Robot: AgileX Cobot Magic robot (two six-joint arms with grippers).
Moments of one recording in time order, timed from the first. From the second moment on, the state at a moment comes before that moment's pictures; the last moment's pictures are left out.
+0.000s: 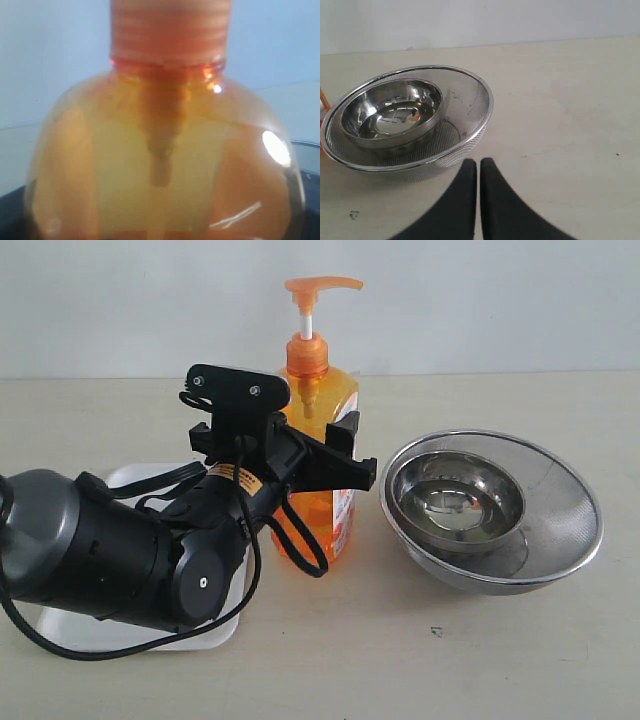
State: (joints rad) left arm -0.85 1.92 -0.82 -0.58 -0.93 0.23; right arm 0.09 0.00 0.00 0.03 0.35 0.04
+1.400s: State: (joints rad) left arm -0.85 1.68 -0.66 -0.58 -1.13 0.30; right arm 0.09 0.00 0.00 0.03 0.35 0.04
